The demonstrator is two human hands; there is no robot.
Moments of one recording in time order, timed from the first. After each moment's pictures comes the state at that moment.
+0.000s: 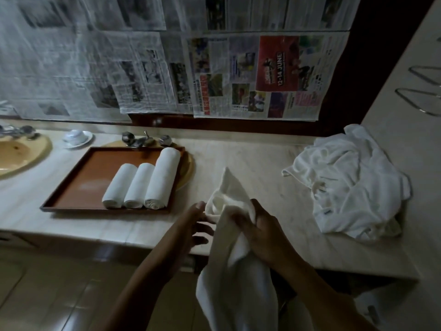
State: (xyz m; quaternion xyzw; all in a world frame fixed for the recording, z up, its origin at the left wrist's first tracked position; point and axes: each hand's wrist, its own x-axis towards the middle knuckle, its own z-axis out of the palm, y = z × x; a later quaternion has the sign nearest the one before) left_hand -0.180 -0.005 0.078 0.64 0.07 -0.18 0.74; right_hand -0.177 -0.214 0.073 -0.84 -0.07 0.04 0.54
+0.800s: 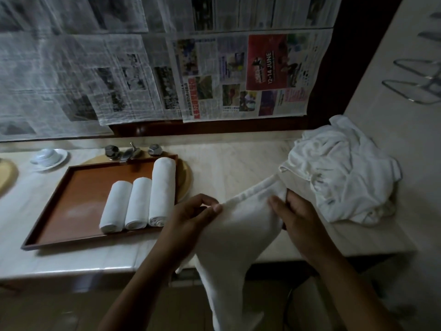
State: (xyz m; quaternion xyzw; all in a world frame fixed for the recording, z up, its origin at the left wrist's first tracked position) left_hand -0.134 0.056 0.116 0.74 -0.10 -0.09 0.66; right_hand -0.163 -0.180 0.102 -0.78 0.07 -0.07 0.62
